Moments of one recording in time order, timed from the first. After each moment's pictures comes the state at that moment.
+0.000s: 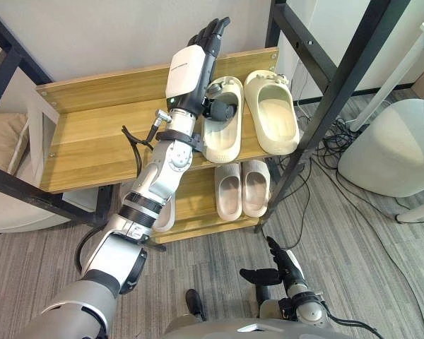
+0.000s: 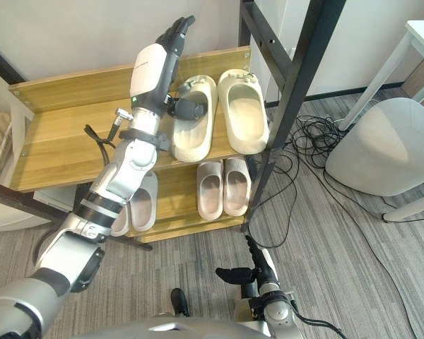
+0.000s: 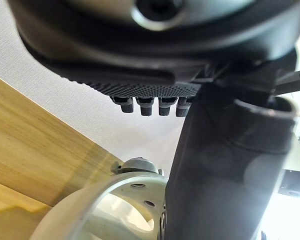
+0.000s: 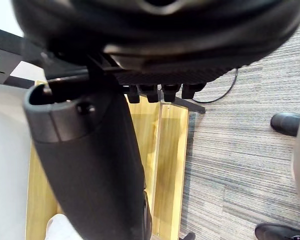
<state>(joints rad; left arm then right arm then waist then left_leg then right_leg) -0.76 0.29 -0.31 0.30 0.55 -0.03 0.32 0.23 -0.12 0.18 0.57 -0.11 -0.16 -0.07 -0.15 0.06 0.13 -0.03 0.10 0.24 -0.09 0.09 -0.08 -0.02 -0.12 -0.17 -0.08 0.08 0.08</state>
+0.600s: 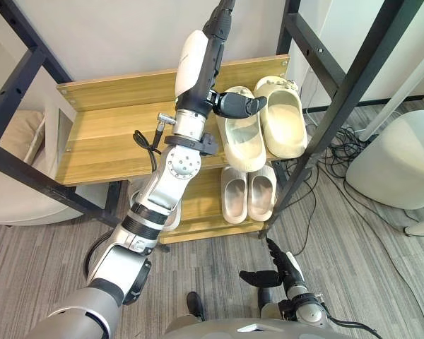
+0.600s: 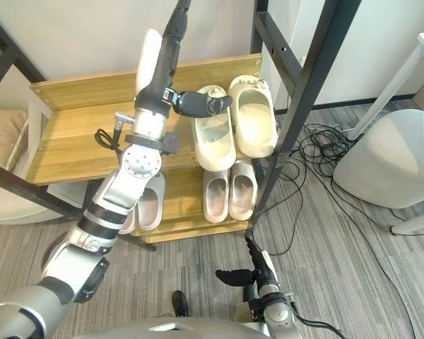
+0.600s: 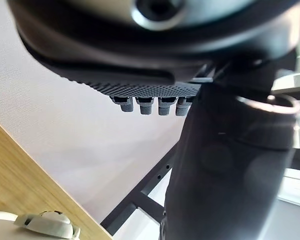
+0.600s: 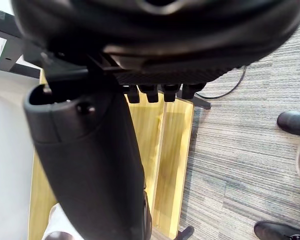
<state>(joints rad) -0.66 0.27 -0.31 0.05 0.32 -0.10 0.32 0.24 -0.13 0.18 0.59 -0.11 -0.15 -0.07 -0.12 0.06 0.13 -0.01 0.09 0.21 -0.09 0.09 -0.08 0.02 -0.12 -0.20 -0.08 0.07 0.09</state>
